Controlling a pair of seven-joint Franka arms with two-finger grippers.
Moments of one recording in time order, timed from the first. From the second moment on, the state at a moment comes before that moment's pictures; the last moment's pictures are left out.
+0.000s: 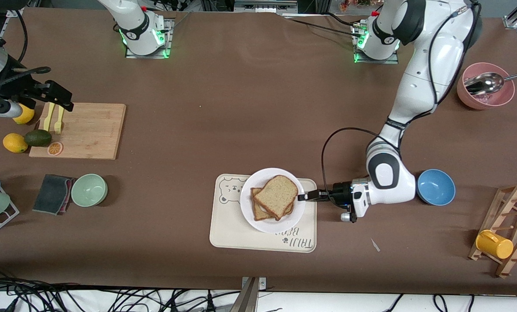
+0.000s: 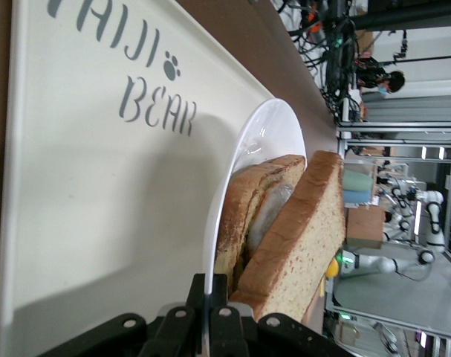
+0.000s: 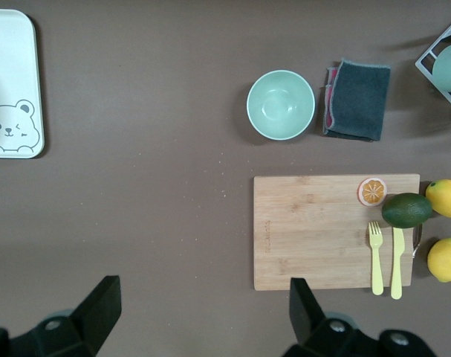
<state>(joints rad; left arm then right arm) -0.14 1.00 -0.15 -1.35 -1.32 2.17 0.62 -0.04 0.00 0.10 -1.63 -0.02 1.62 0.11</state>
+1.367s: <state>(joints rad) -0.15 1.05 -0.14 -1.26 -1.32 2.22 0.64 -0.04 0.00 0.11 -1.63 -0.02 1.62 0.12</state>
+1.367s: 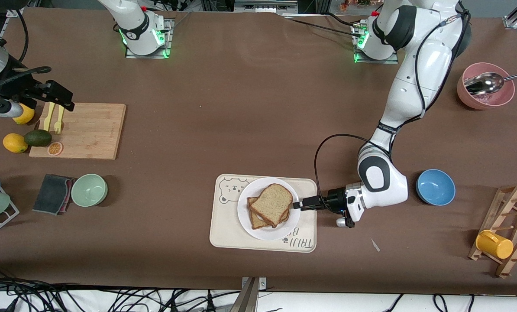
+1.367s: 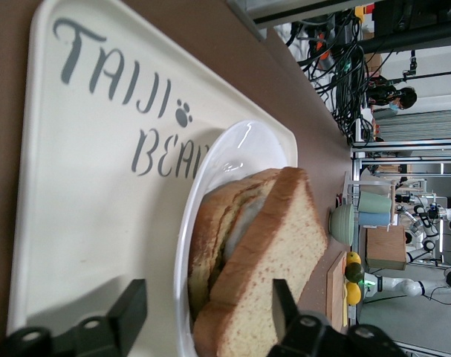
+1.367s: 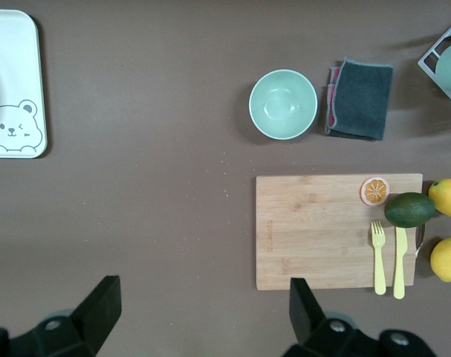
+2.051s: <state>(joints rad) -0.11 0.88 -0.15 -1.24 -0.76 2.07 0.38 -0.04 0.00 0.11 -1.63 -0.02 1.61 0.13</state>
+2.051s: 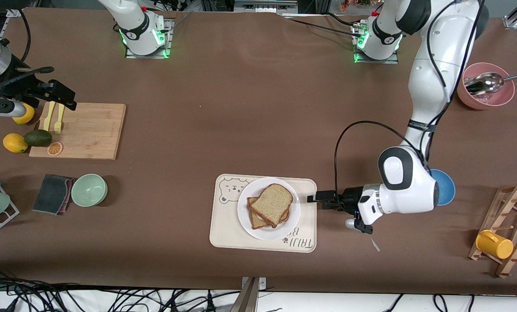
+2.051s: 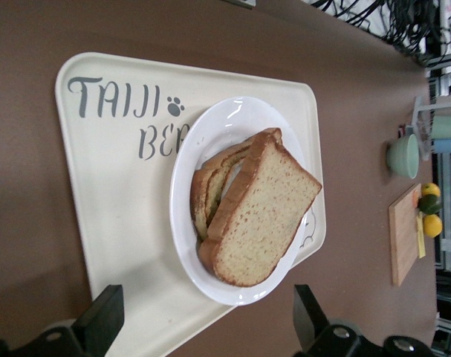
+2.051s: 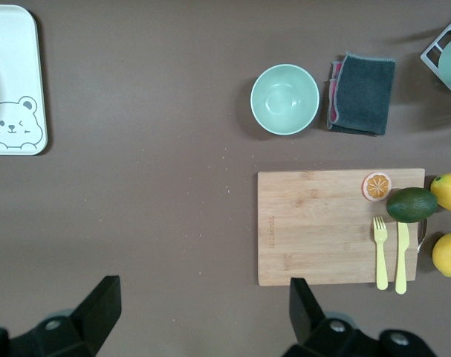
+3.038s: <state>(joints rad) -0.11 0.43 -0.14 -1.23 0.03 1.59 0.14 -0.04 0.00 0.11 -1.63 -0.02 1.61 0.13</state>
